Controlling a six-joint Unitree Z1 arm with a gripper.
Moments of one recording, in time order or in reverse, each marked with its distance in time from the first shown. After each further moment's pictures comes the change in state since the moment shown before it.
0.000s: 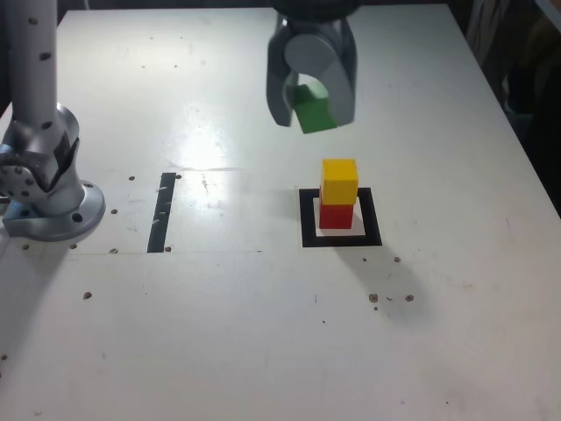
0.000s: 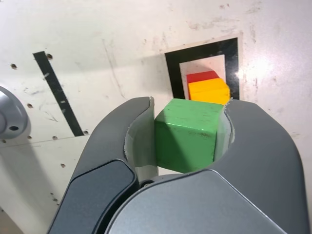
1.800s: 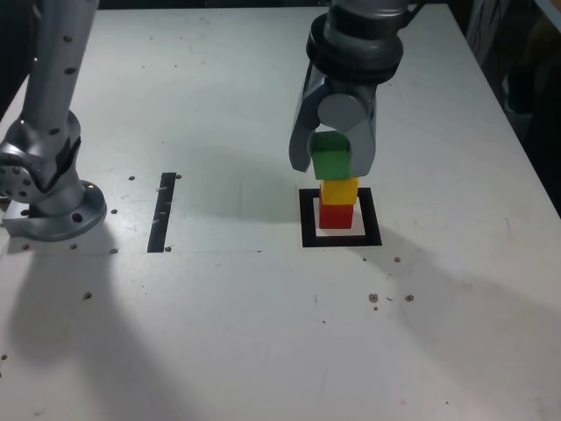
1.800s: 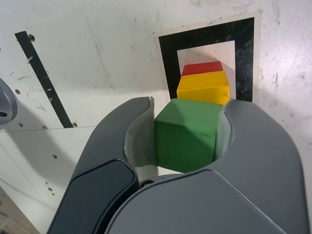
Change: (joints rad) arm -0.036 0.182 -0.071 0.032 -0.038 -0.043
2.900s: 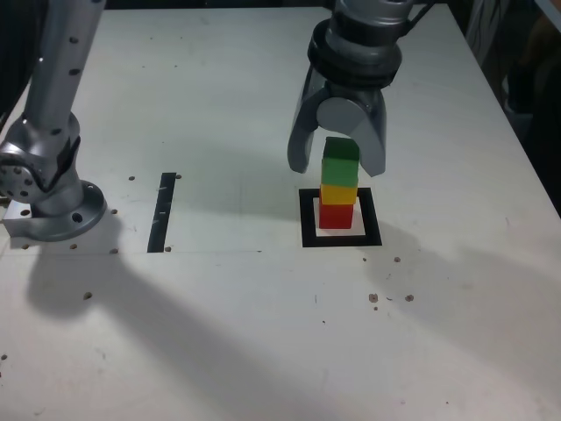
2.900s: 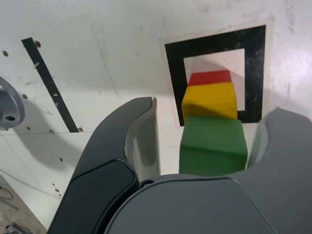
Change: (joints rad) arm 0.029 0.025 0.013 0.002 0.000 0.037
